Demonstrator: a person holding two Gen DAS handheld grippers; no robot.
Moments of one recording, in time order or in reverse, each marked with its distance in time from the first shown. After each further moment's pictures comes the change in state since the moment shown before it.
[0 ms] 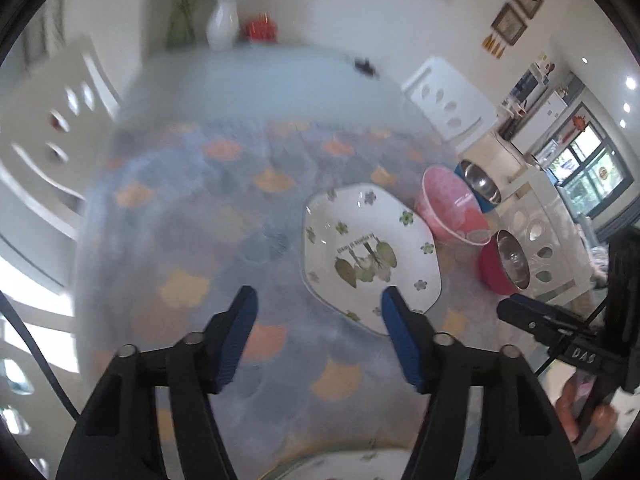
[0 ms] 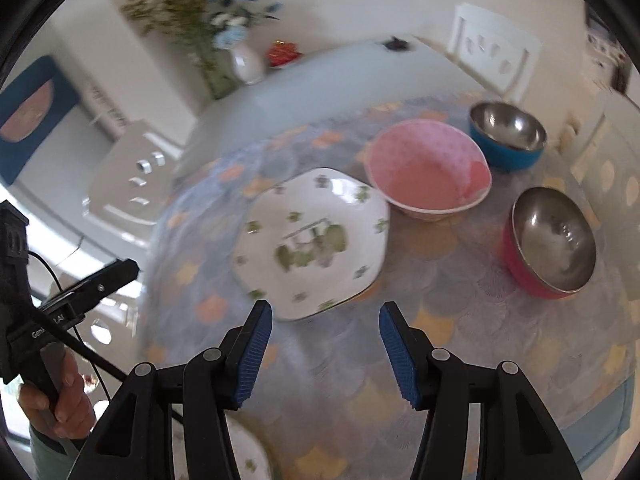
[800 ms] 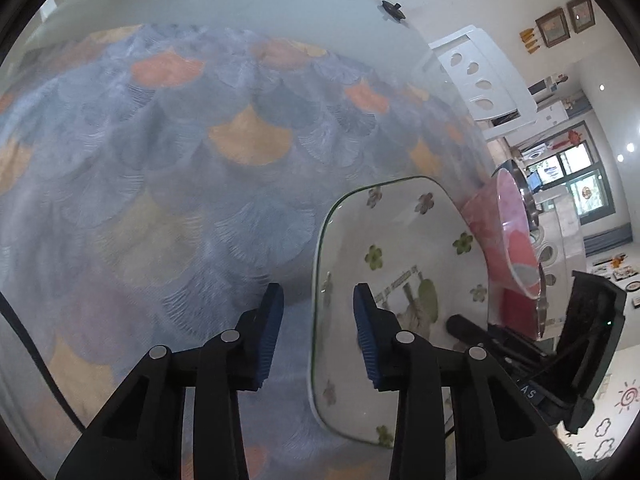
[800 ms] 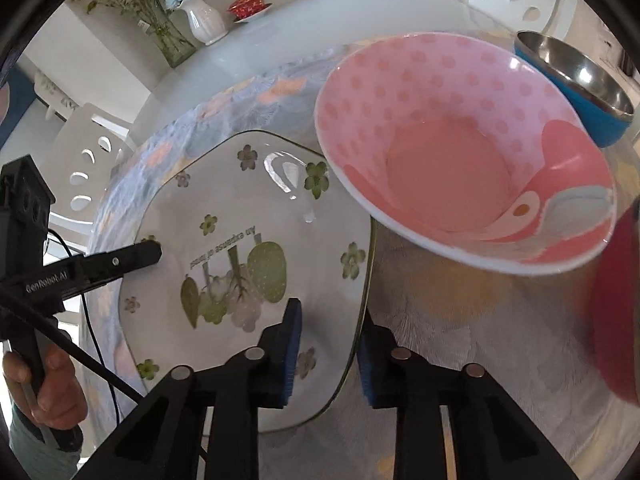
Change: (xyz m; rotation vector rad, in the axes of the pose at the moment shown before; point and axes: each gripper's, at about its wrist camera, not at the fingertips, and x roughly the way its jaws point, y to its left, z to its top) left arm 0.144 0.035 0.039 -0.135 0.196 -0.147; right arm 0.142 -0.048 0.037 0.008 0.117 0.008
